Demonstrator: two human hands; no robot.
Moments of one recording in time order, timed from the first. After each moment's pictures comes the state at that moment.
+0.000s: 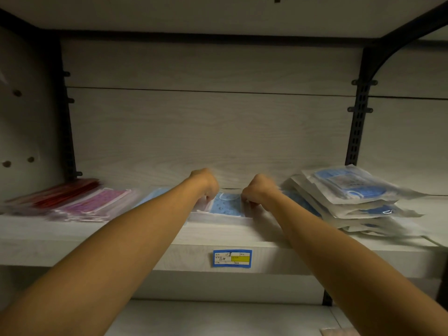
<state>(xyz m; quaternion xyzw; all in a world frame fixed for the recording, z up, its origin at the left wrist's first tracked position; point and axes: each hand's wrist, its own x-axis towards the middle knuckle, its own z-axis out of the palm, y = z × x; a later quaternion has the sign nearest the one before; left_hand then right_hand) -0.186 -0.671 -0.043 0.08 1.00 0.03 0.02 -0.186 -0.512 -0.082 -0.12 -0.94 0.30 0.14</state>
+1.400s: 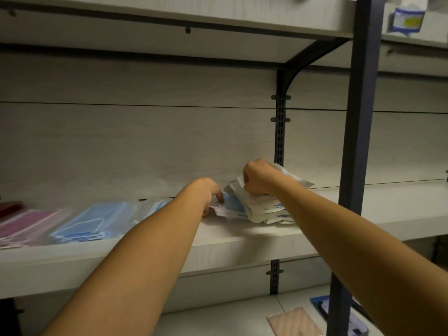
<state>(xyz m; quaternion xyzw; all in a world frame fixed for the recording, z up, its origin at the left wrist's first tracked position) -0.139 -0.528 -0.050 0.00 0.85 0.51 0.17 -0.065 -0.390 -0.017 -0.09 -0.98 -0.01 0.17</state>
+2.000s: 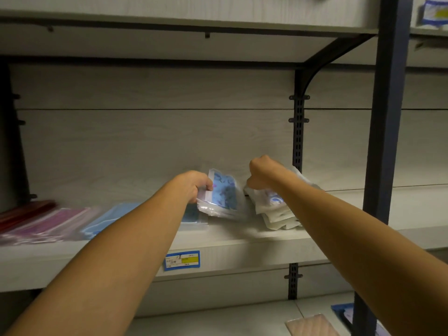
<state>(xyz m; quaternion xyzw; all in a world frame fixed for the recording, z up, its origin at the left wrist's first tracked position) -0.158 -0.595 -0.034 0.05 0.81 0.58 0.10 -0.077 -0.425 -0.001 -0.08 -0.98 -0.03 0.17</state>
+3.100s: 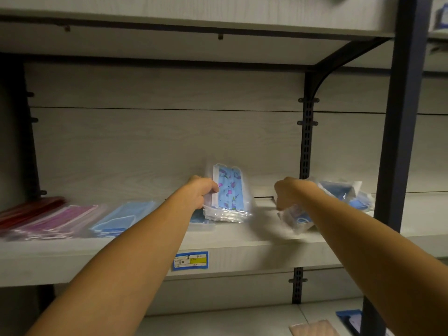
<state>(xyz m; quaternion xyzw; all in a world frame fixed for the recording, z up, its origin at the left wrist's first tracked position) -0.176 -0.597 -0.053 0.03 0.71 0.70 0.07 -0.072 -0.386 -0.035 -0.15 -0.98 -0.07 0.07</state>
